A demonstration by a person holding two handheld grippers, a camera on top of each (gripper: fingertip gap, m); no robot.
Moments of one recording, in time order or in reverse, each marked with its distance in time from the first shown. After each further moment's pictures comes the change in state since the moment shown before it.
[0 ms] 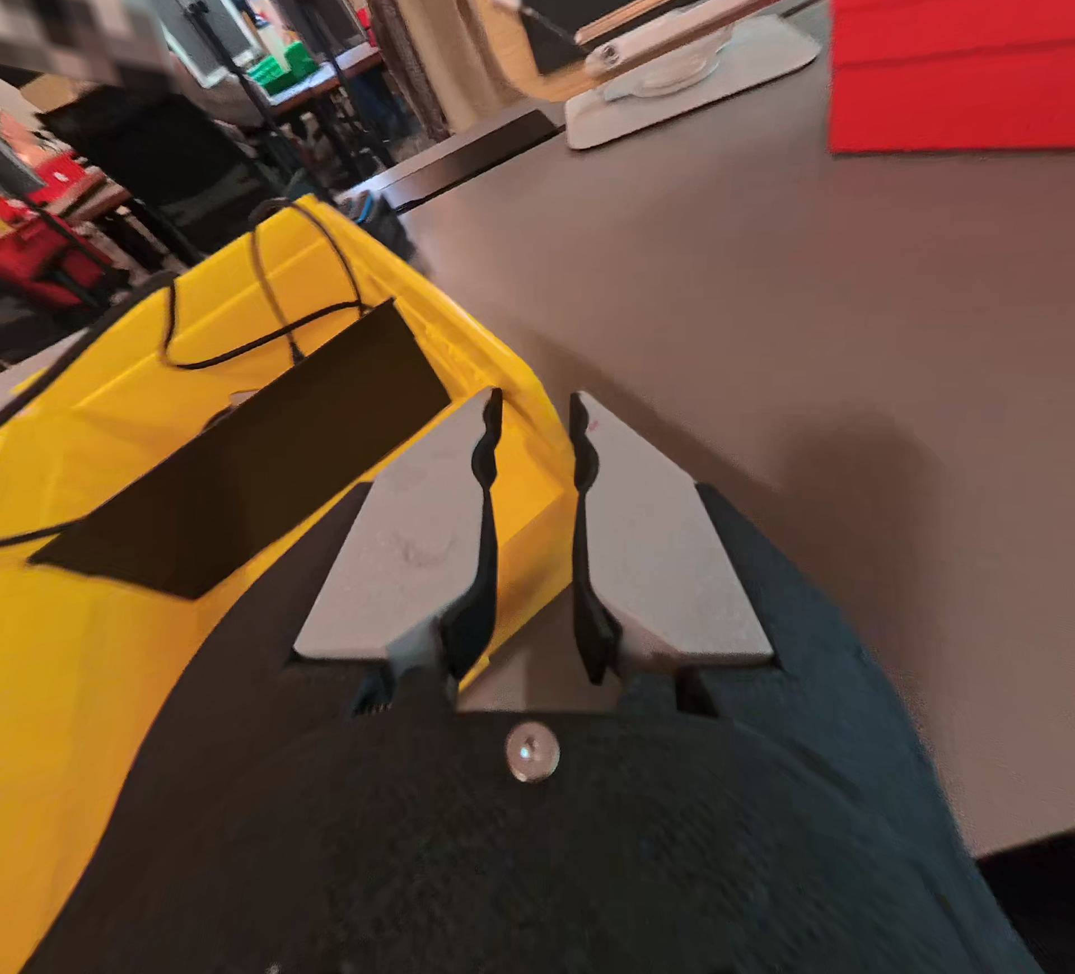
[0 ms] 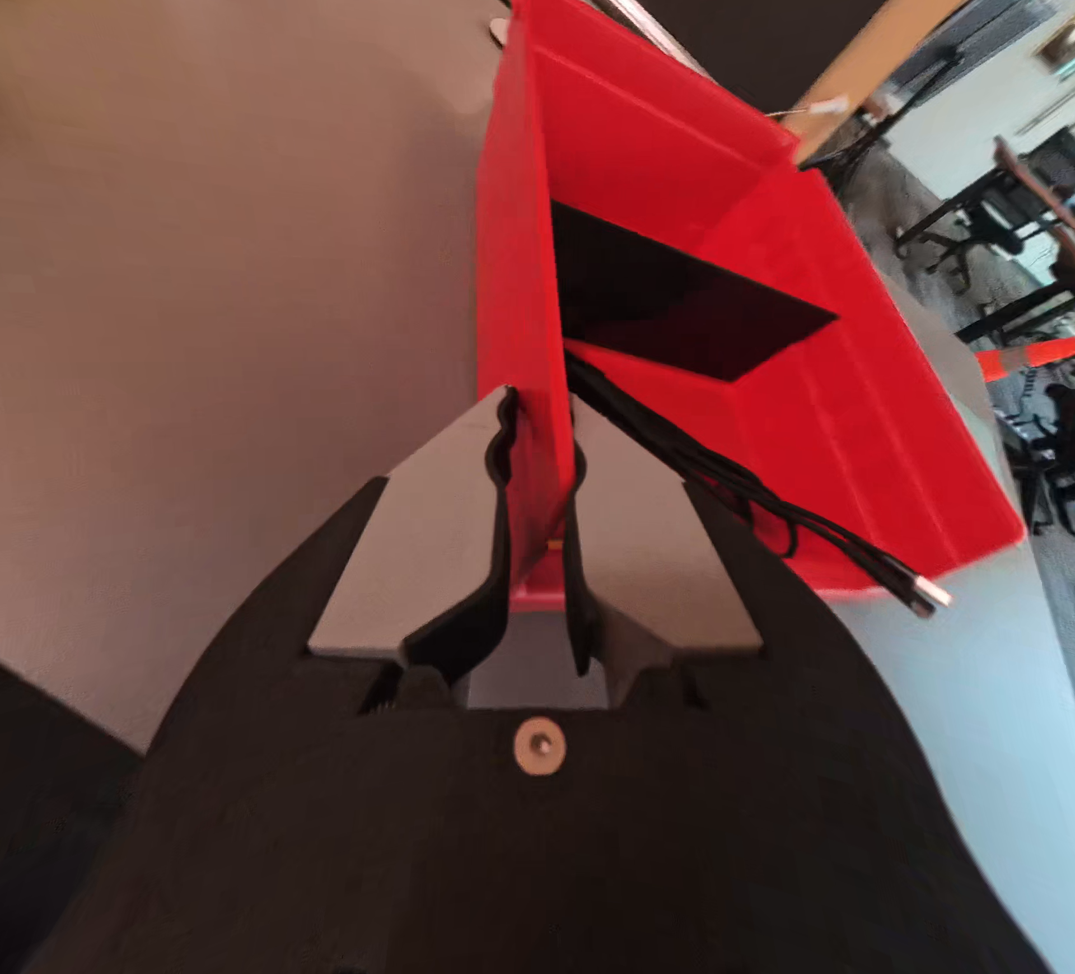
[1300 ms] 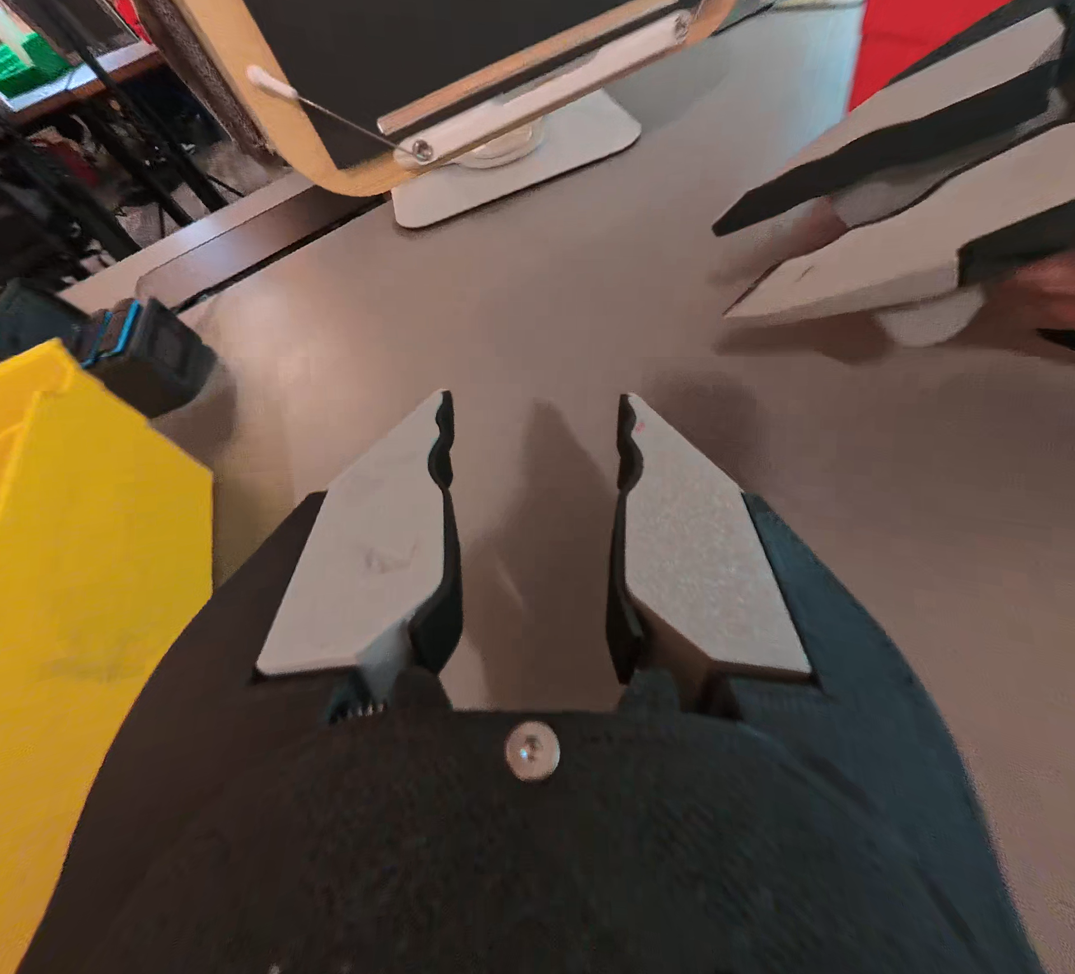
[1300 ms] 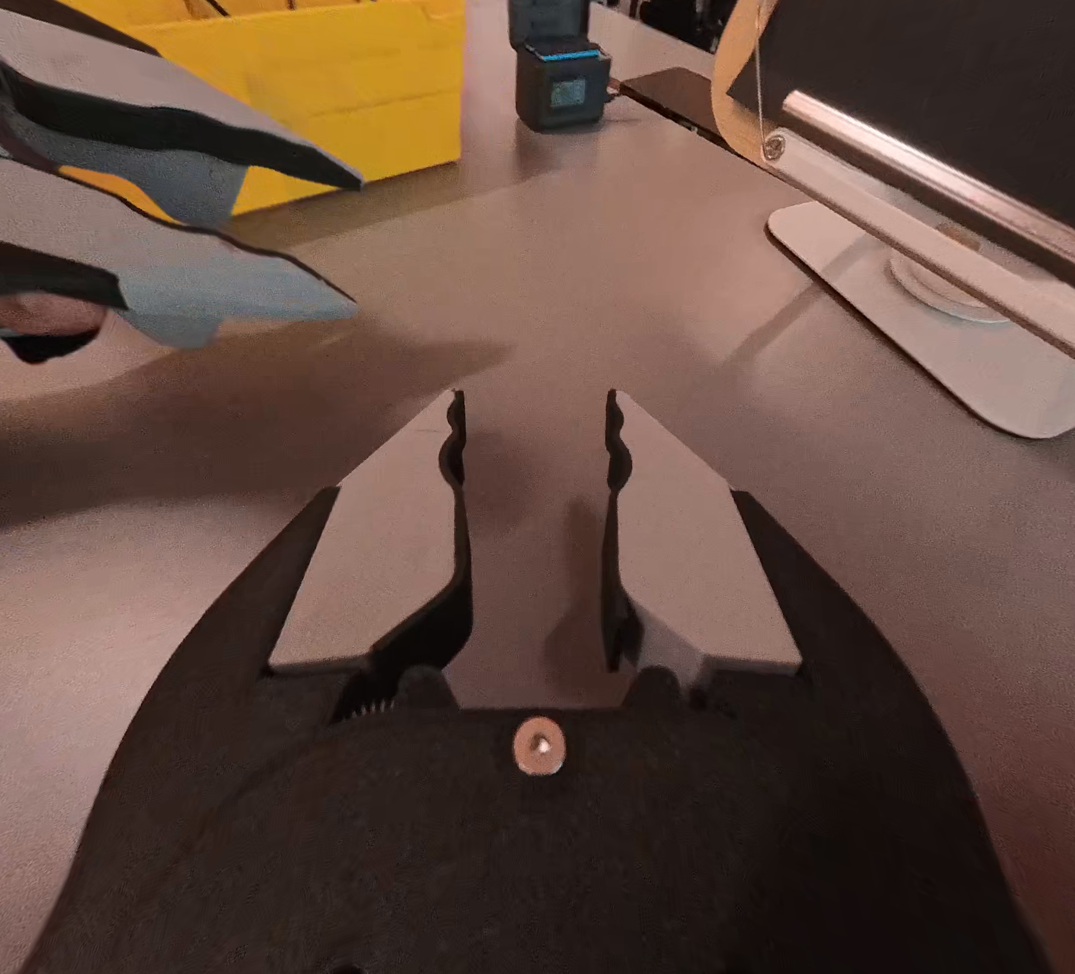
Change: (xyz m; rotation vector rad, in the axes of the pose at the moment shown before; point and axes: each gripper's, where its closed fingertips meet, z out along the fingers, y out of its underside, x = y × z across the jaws) left arm 0.070 -0.058 0.085 -0.005 0.289 -0.010; right arm -0.087 -0.114 0.126 0.154 -0.497 0.184
